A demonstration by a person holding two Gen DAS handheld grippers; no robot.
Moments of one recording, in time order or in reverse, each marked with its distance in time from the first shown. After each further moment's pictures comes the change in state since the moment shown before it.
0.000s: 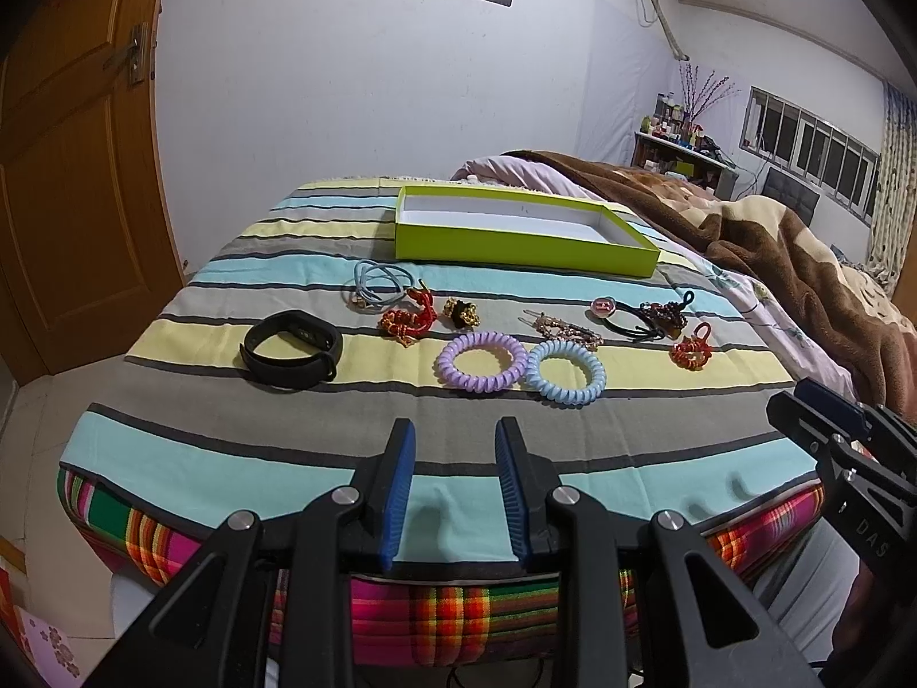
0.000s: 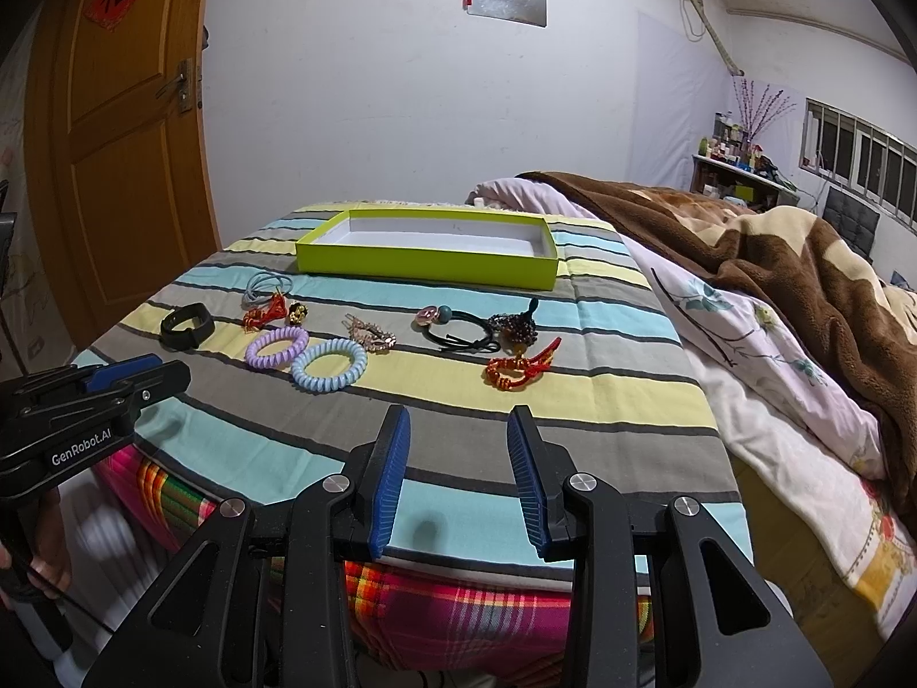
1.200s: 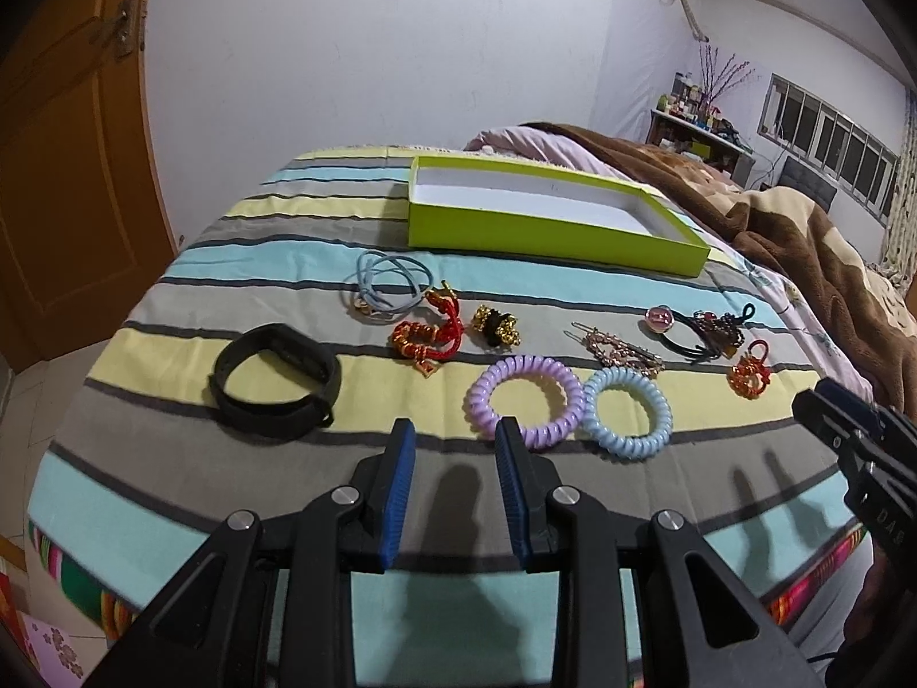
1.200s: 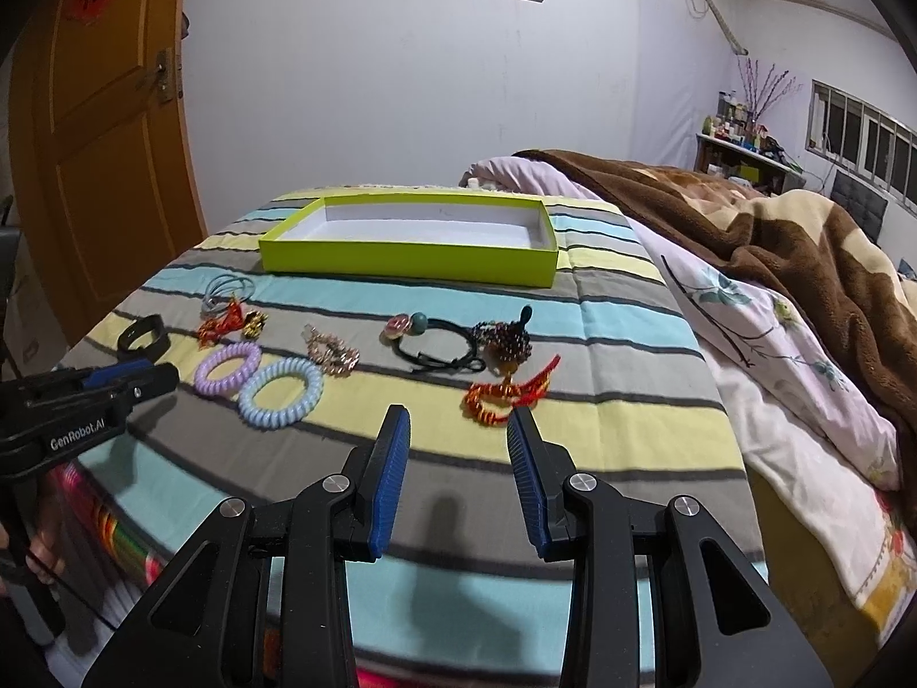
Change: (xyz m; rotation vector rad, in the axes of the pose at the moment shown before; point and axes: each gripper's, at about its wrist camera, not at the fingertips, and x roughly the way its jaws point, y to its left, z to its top) left arm 0.058 0.016 0.025 -0.013 0.086 0.005; right arm 0.053 -0.018 0.022 0.016 0.058 0.006
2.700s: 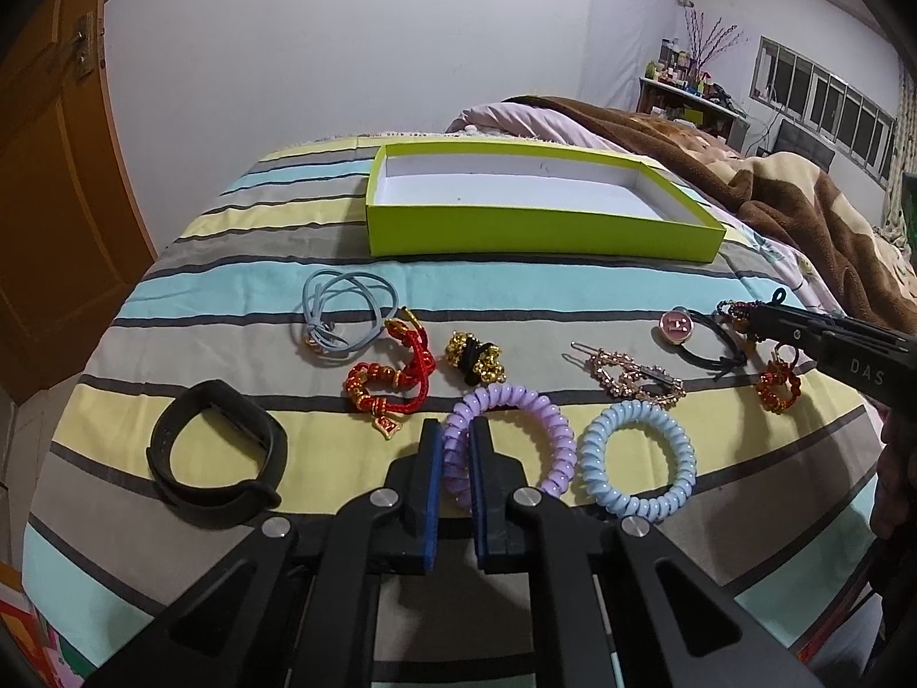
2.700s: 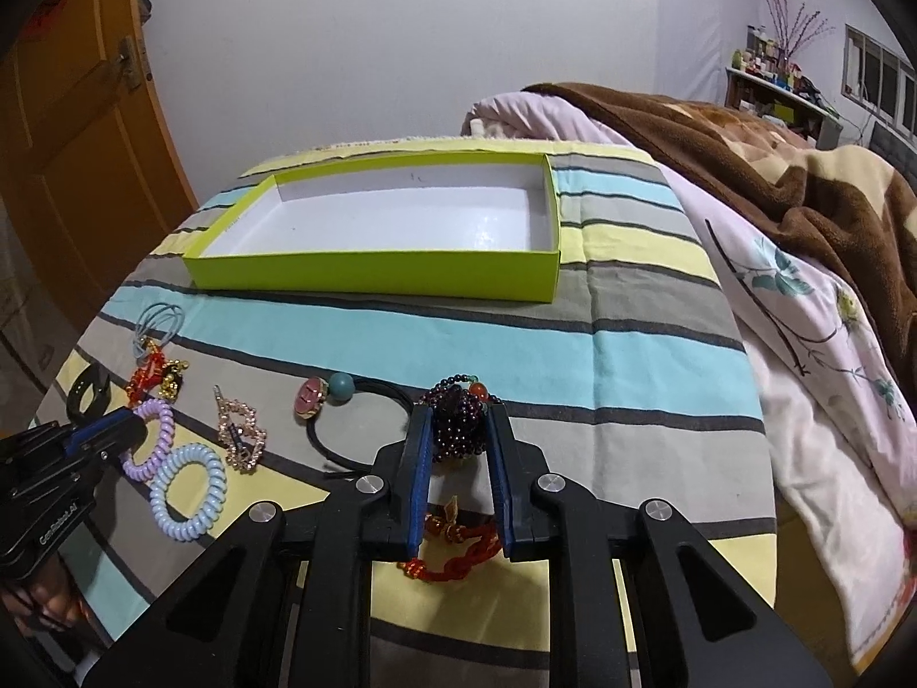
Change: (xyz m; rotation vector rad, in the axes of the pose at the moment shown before) left arm 0.031 -0.010 0.023 0.074 0.049 0.005; right arm 0.086 -0.036 0.053 0.043 0.182 0.089
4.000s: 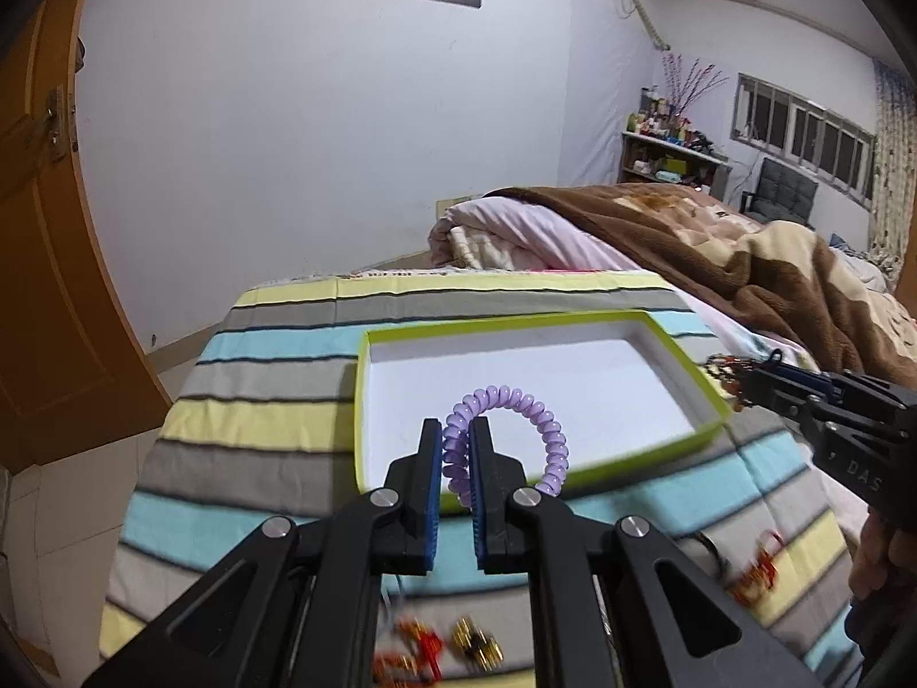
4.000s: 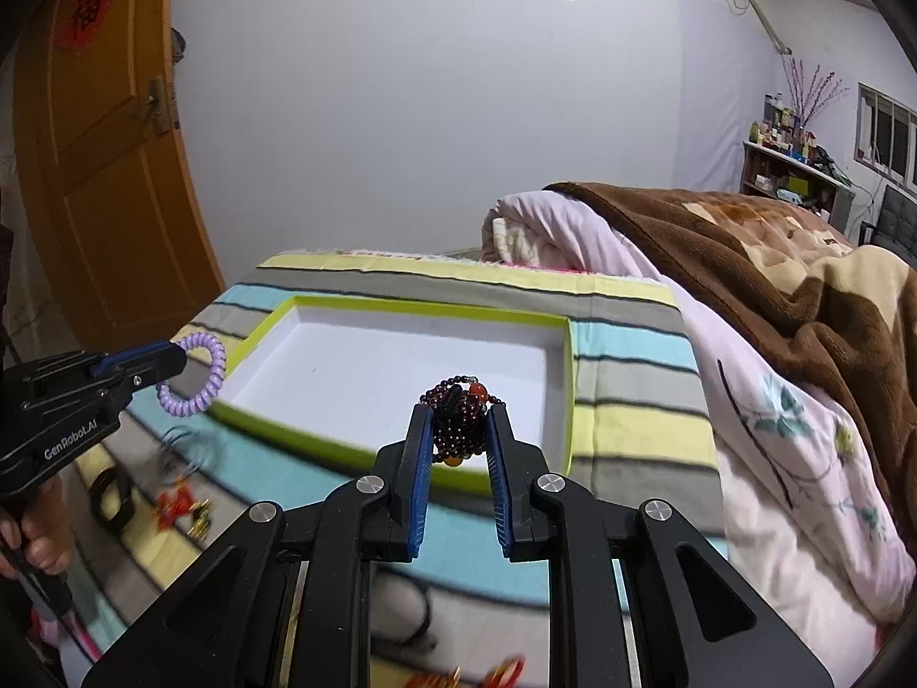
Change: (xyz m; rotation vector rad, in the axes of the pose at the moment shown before) left arm 0.015 -0.005 0.126 0.040 -0.149 -0.019; right arm -0.007 0.003 0.085 -0.065 -0.171 0.028
